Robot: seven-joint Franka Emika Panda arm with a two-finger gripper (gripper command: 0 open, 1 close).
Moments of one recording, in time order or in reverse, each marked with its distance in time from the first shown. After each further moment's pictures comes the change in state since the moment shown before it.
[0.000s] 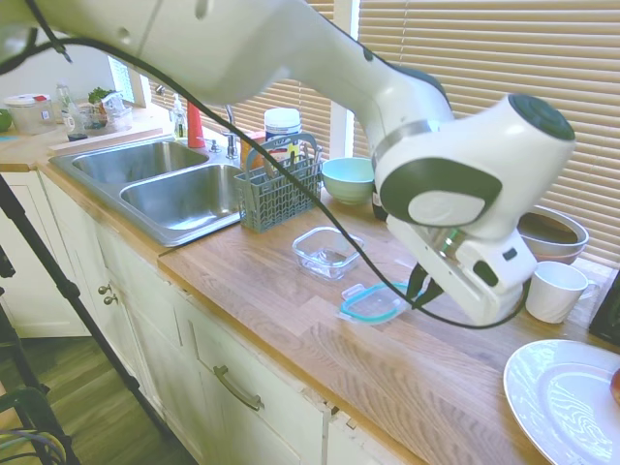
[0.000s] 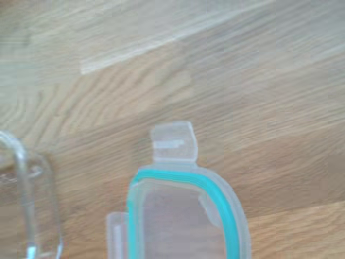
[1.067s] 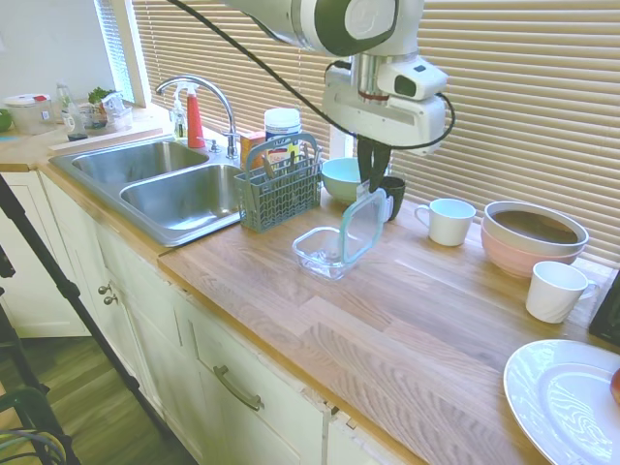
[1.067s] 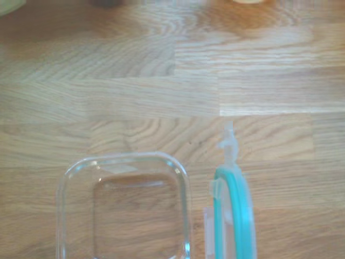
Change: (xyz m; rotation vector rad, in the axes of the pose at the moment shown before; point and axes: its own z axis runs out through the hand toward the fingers) arm -0.108 -0.170 -0.052 -0.186 0.131 -0.201
